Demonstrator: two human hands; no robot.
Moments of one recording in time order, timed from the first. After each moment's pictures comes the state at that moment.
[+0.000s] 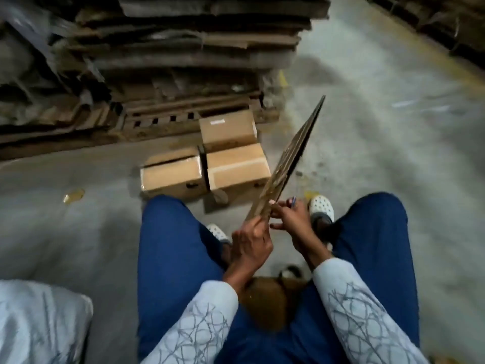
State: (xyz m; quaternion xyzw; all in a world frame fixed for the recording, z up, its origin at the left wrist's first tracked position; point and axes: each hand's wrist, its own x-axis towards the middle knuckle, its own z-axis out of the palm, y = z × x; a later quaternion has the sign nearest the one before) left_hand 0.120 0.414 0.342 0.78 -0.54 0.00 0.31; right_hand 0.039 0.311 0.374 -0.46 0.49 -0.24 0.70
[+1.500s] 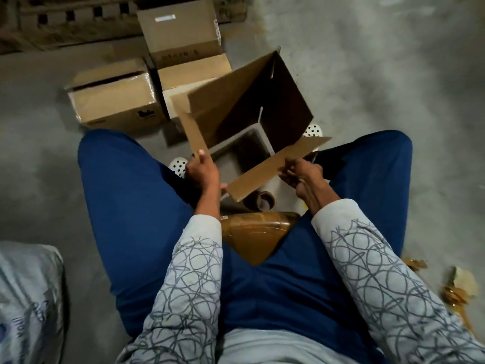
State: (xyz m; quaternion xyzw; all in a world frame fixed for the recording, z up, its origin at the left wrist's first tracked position) left_hand 0.163 0.380 0.296 0.82 0.07 -0.25 0.51; right_hand -0.018 0.291 0.302 -0.20 0.68 -0.26 0.66
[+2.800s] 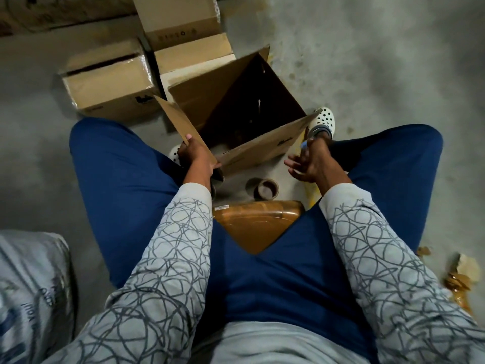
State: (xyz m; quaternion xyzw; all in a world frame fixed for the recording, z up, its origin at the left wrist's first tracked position) left_hand 0.195 0.362 0.288 0.69 0.26 -0.37 0.57; right_hand -0.032 0.266 0.292 -0.15 0.69 -0.15 0.69
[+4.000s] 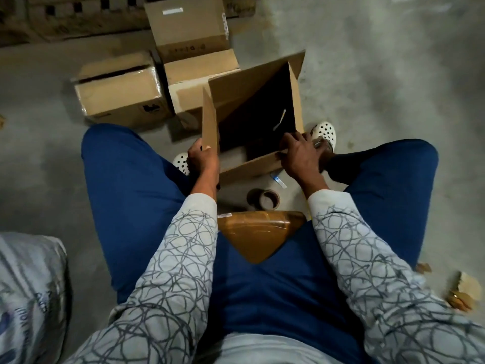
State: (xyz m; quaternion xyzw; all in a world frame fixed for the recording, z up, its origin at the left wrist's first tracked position) left_hand 0.188 0.368 0.281 0.85 -0.01 -0.25 0.47; right_hand -0.004 0.266 0.281 -0.84 0.52 0.01 0.15
